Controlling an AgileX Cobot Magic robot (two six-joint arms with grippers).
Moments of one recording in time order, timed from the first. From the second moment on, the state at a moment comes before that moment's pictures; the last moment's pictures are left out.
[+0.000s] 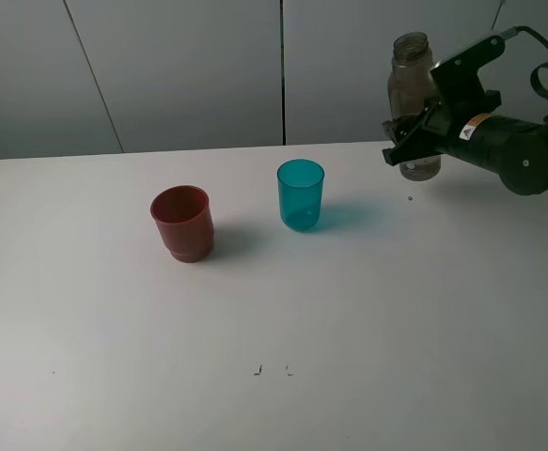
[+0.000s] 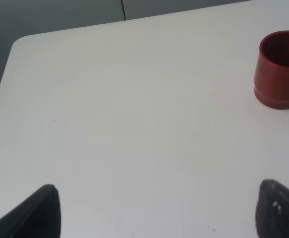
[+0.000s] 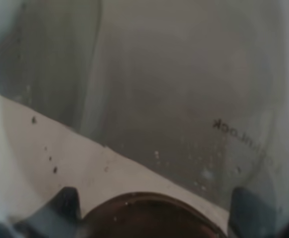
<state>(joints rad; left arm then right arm) -0.11 0.00 -0.51 0.10 1.08 0.00 0.14 1.94 -0.83 -0.21 -0.69 -0.25</state>
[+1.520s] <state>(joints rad) -0.11 0.00 -0.51 0.10 1.08 0.00 0.26 2.01 -0.95 -0.21 -0.65 -0.86</state>
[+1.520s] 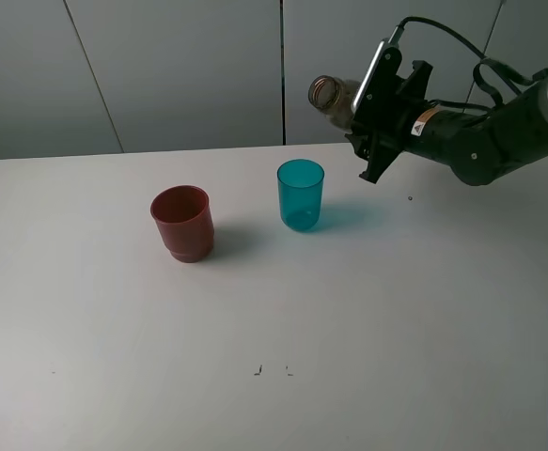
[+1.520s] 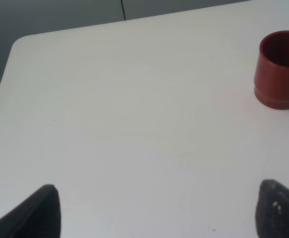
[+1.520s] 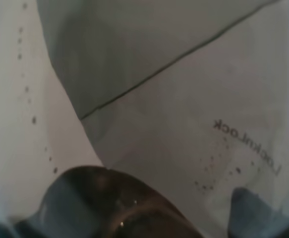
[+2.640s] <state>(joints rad) -0.11 0.00 -0.51 0.10 1.08 0.01 0.27 2.13 -1.04 -0.20 -0.65 -1.22</state>
